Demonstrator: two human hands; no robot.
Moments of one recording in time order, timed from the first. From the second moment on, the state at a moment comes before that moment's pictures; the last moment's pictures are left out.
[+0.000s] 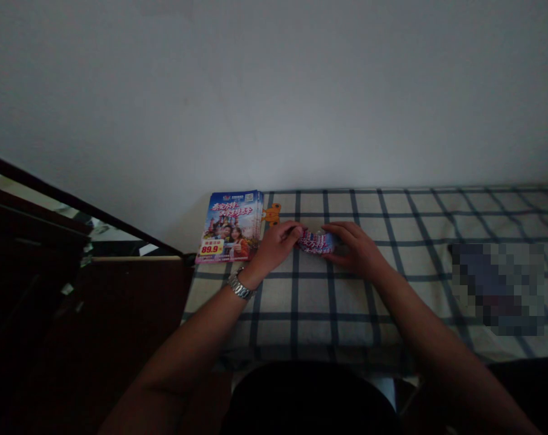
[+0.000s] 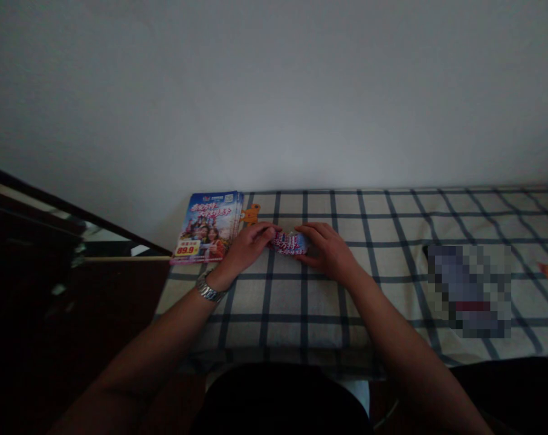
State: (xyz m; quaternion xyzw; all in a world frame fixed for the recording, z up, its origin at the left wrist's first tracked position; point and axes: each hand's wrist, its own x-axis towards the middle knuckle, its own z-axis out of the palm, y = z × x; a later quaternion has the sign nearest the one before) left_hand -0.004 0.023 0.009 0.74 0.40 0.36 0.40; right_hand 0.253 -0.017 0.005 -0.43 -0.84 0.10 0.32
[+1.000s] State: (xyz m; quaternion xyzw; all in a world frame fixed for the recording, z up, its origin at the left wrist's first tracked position) left_hand -0.006 0.013 0.014 0.87 0.34 0.28 0.24; right_hand 0.258 -0.018 0.007 -0.45 -0.82 0.18 0.29
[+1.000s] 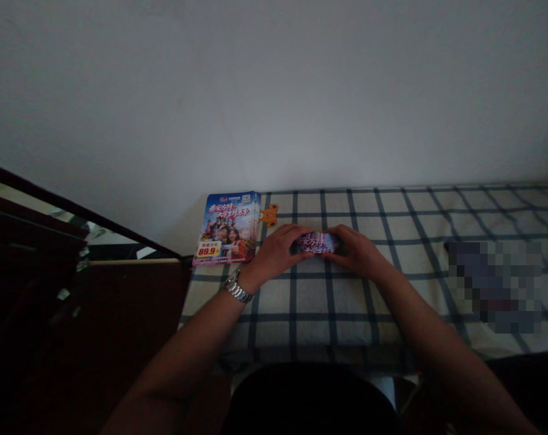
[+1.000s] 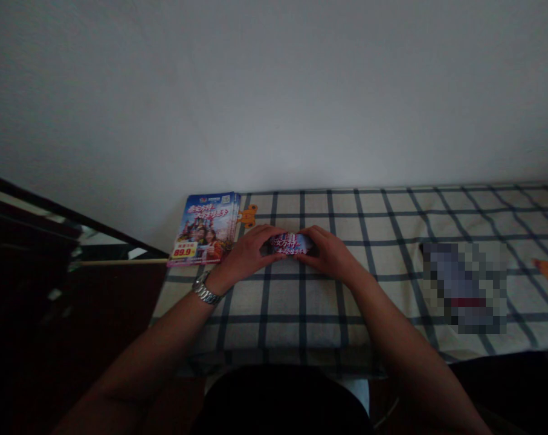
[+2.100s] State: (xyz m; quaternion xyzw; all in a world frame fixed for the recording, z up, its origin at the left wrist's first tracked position) left_hand -0.005 0.017 0.009 0.88 0.29 0.33 0.16; right_hand 0.262 -0.016 0.001 -0.49 -0.73 0.32 0.35
